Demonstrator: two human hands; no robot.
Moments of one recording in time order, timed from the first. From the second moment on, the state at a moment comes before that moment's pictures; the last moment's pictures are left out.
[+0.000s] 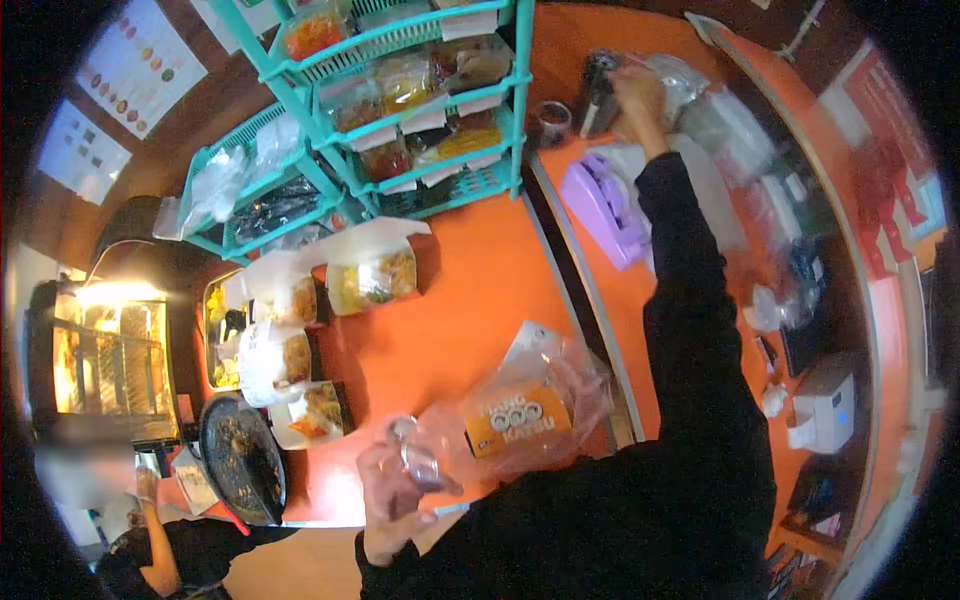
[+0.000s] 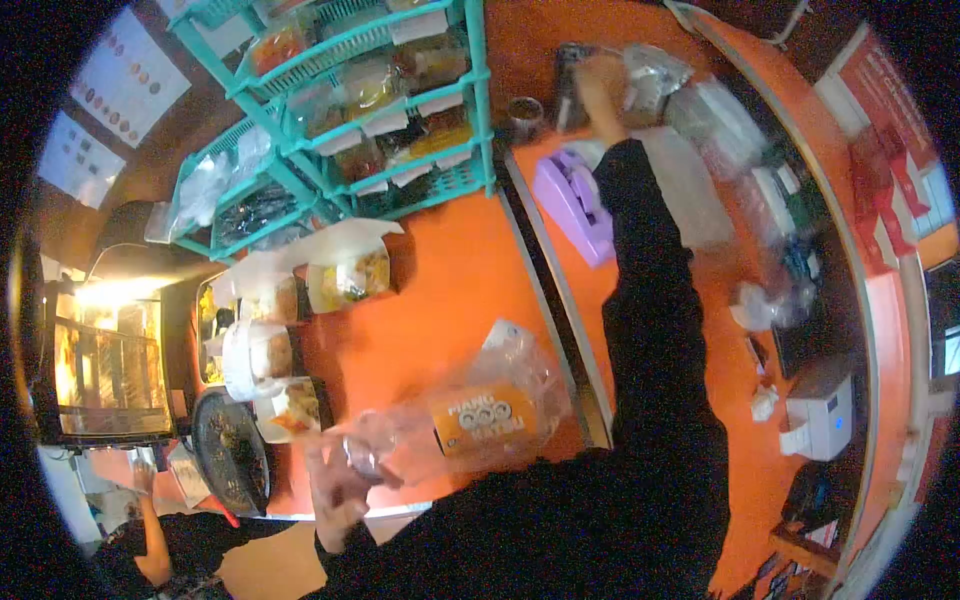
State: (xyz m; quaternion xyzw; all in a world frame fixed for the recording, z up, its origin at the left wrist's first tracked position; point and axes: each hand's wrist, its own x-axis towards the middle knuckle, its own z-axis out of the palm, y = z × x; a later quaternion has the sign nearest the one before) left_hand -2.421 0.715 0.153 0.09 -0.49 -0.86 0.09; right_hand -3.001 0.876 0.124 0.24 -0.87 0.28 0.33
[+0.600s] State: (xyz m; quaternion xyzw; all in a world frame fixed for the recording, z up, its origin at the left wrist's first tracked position) left_hand -2.424 0.745 0.151 0.13 -0.48 -0.86 0.13; right_hand -3.069 0.912 0.145 0.23 -0.84 0.29 0.39
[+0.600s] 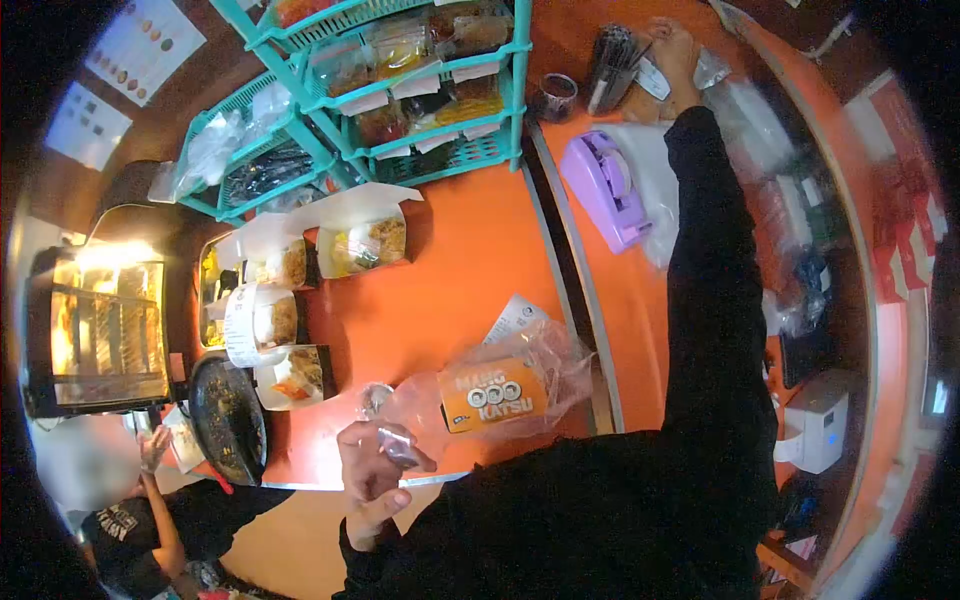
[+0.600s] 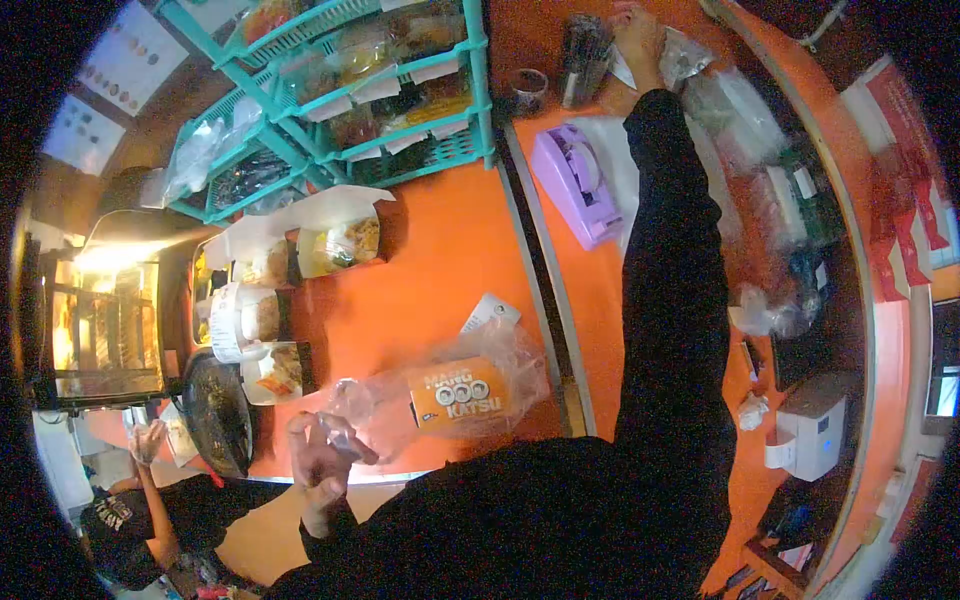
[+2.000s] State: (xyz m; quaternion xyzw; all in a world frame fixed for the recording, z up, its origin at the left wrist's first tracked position) left_hand -2.396 0.712 0.149 -0.01 -0.51 -0.85 0.11; right_hand -2.575 0.921 0.041 0.57 -0.78 -0.19 -0.14
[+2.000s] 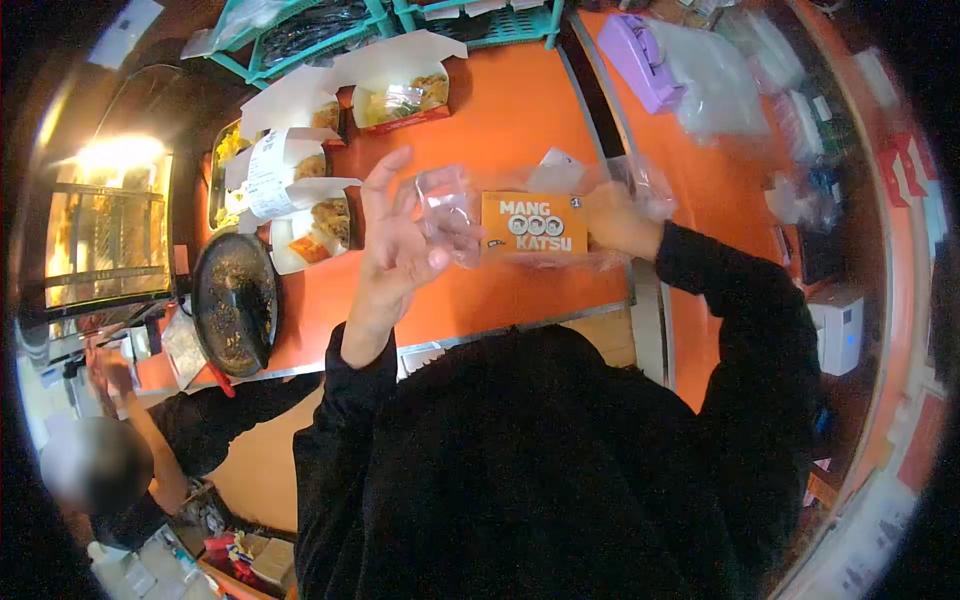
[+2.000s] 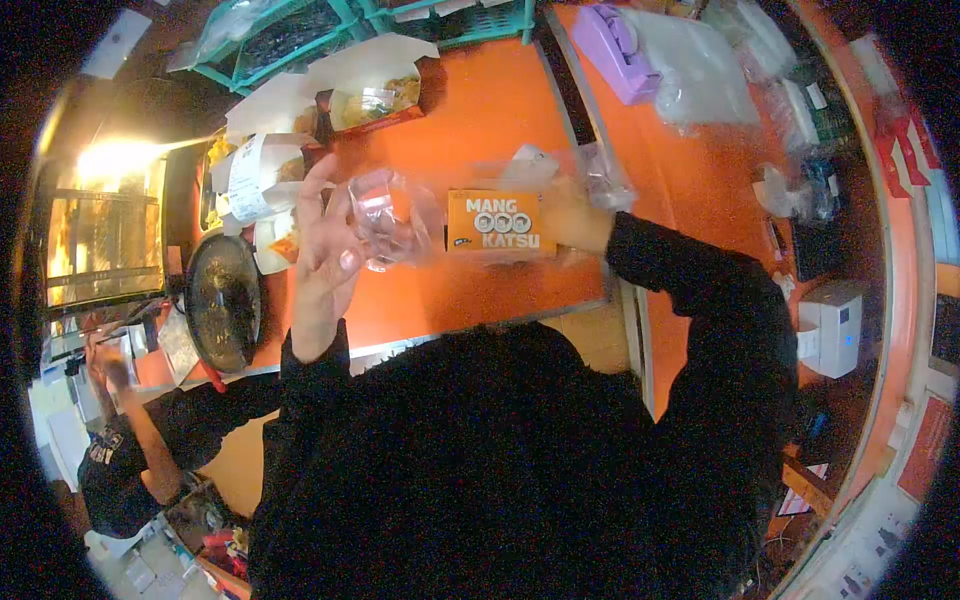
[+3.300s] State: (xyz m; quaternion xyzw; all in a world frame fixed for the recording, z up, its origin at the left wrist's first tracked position) left_hand -2.465 0.778 -0.094 0.09 -0.87 -0.45 0.18; right_hand -2.517 0.871 -0.036 0.13 -0.79 0.58 -0.16
